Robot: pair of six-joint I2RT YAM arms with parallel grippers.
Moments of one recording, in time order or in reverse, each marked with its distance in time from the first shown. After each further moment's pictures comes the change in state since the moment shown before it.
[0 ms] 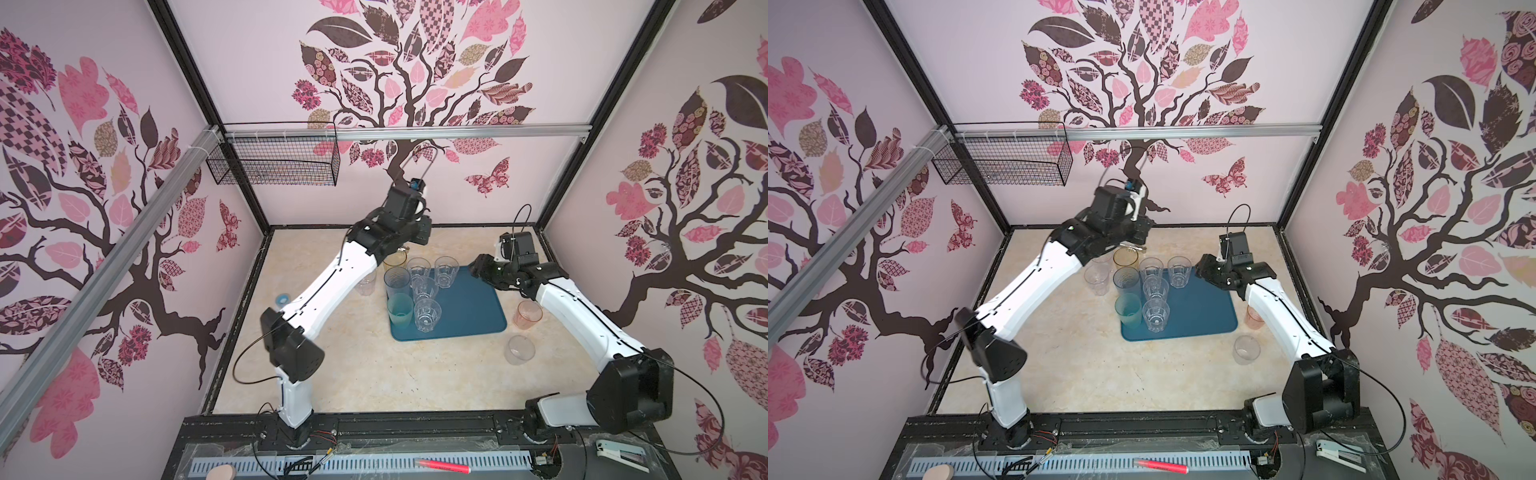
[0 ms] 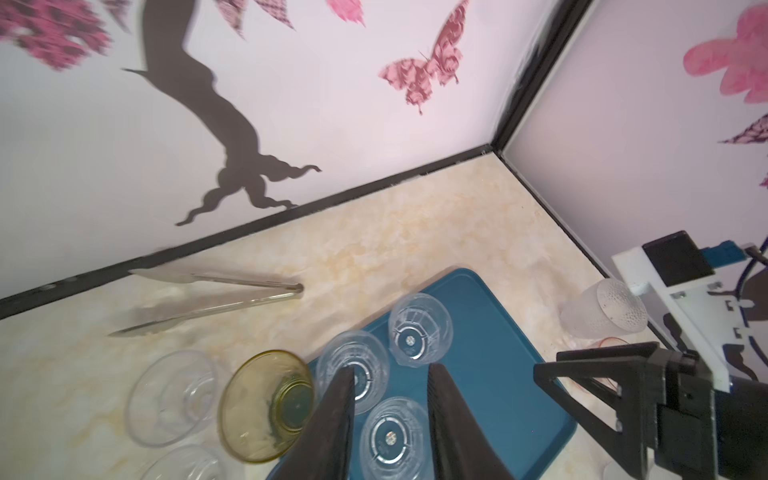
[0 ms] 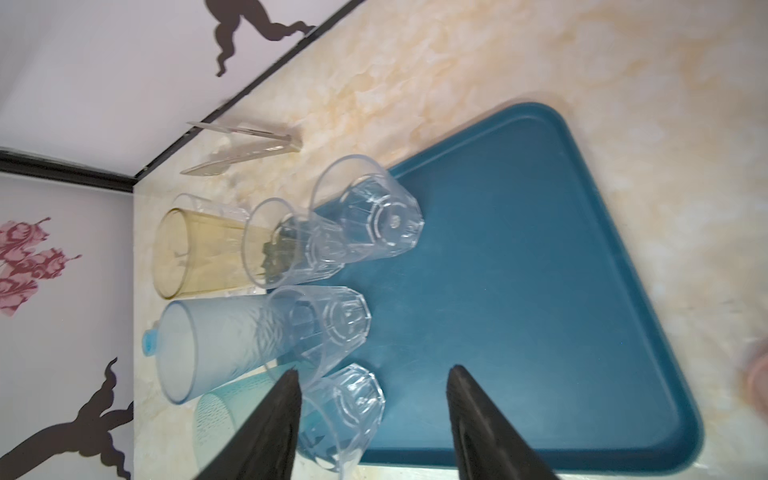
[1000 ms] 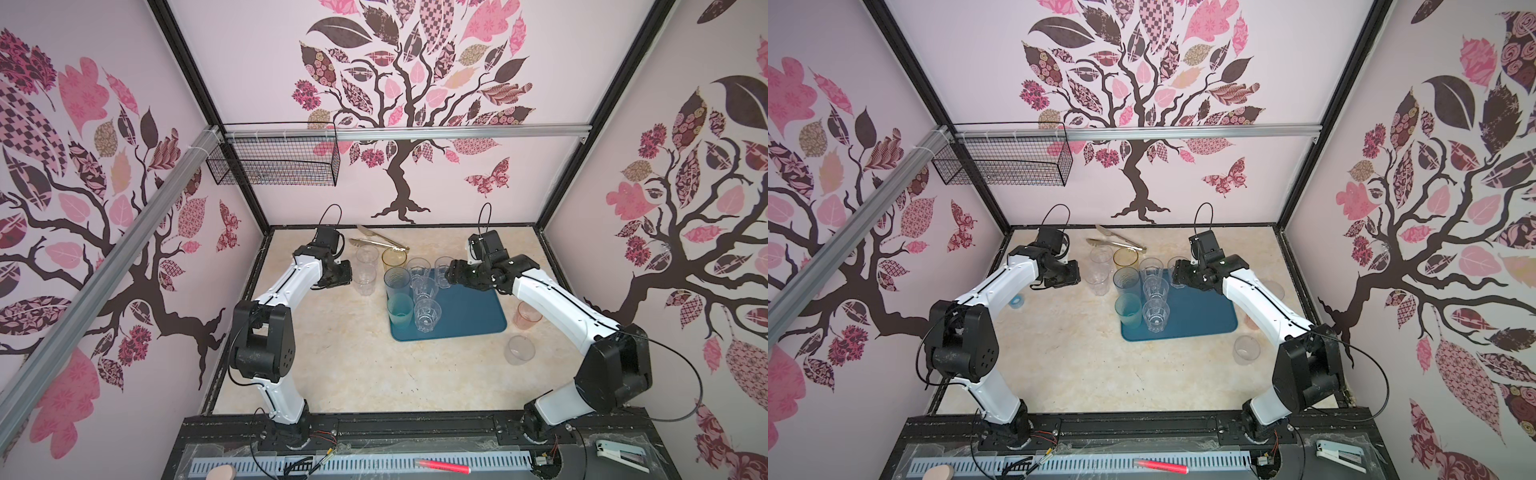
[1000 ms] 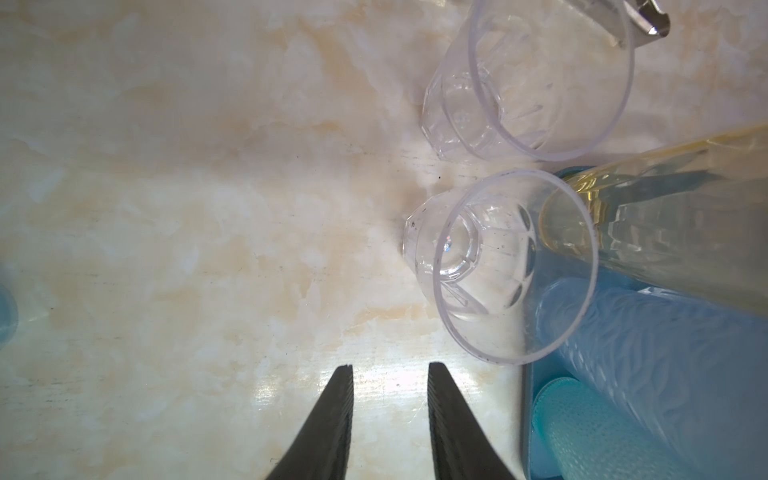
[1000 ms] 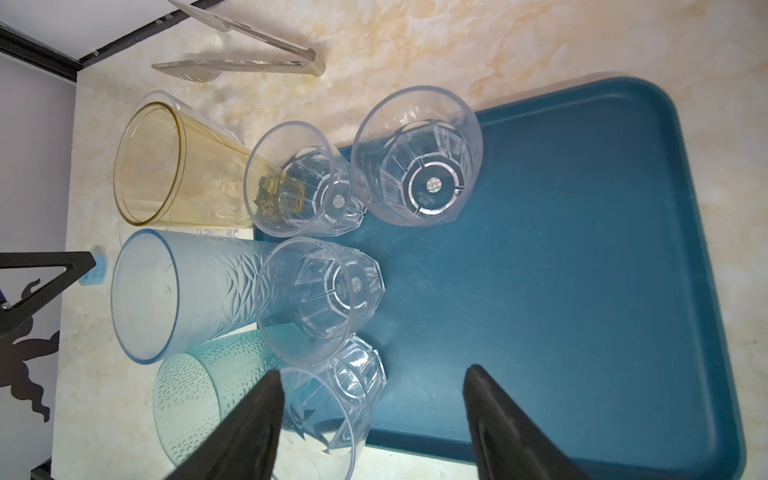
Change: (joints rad) left arm 0.452 -0.032 -0.575 -0.076 0.205 -0.092; right arm 0.147 0.137 0.080 -0.075 0.069 -0.111
